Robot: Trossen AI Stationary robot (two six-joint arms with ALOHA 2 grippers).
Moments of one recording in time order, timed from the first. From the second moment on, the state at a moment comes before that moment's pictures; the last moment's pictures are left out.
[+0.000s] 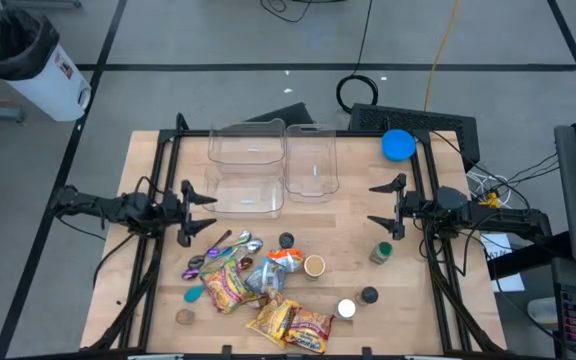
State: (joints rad) left arm -0.22 0.02 0.01 0.12 -0.29 -0.03; right arm -0.09 0.03 0.01 0.02 0.02 -0.07
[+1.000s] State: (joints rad) left arm -0.22 0.02 0.01 0.19 -0.32 0.00; right arm -0.09 0.03 0.01 0.02 0.02 -0.07
